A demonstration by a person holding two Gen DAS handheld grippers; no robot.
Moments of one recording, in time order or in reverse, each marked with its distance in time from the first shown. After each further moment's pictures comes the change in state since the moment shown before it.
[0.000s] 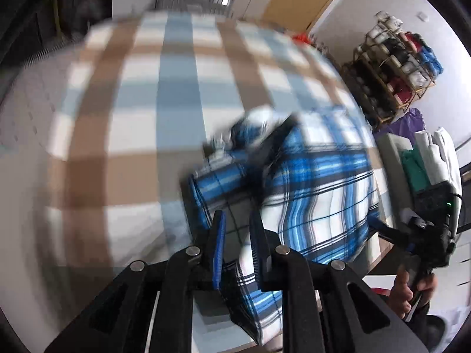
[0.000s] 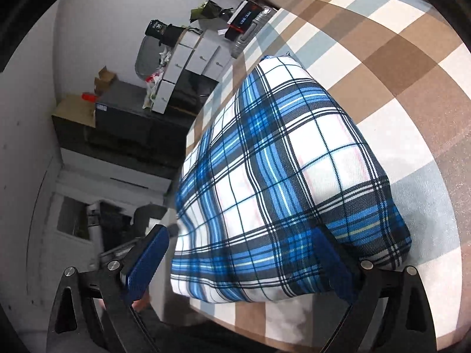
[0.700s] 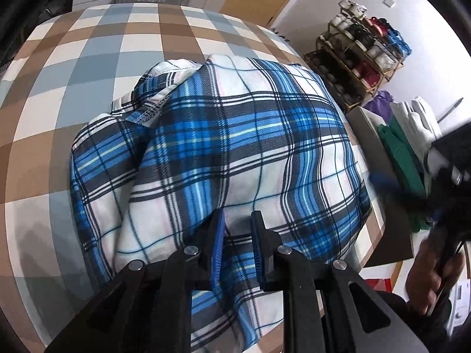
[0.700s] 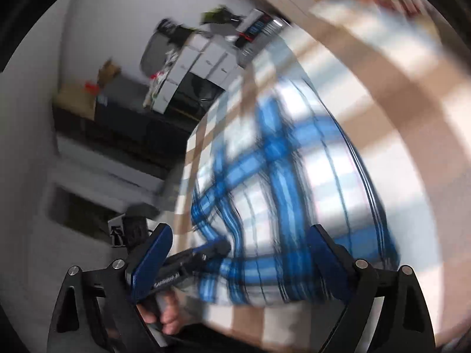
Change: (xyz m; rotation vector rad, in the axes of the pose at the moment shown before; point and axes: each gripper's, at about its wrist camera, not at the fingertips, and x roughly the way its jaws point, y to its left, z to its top) left arm 0.097 -0.020 -0.011 0.061 0.034 -0.160; right arm -0.007 0.067 0.014 -0.298 -0.035 -0.208
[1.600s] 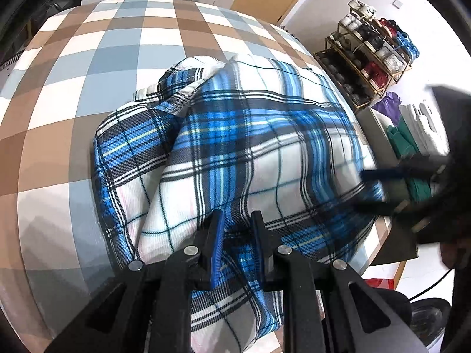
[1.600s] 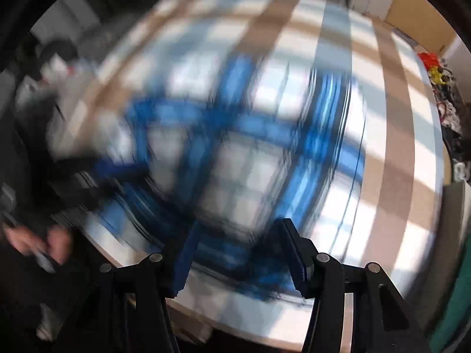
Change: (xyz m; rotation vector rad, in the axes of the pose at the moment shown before) left arm -0.017 0.002 -0.016 -0.019 0.016 0.042; right arm 0.089 0.042 -0.008 -0.455 0.582 -0.462
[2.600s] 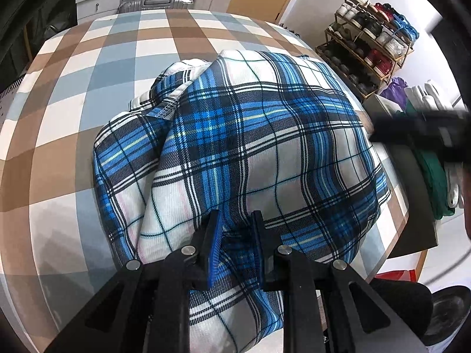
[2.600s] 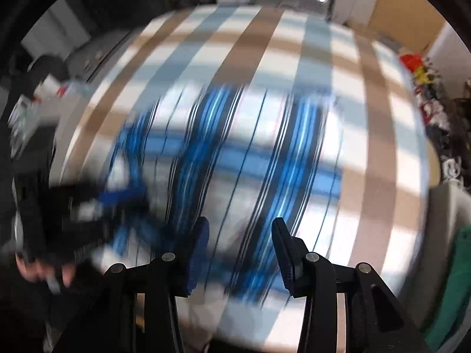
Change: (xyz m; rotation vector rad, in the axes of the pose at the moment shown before) left arm 0.007 -0.018 0.000 0.079 -0.019 0.100; right arm -0.048 -0.006 0.051 0.108 -0.171 -0.014
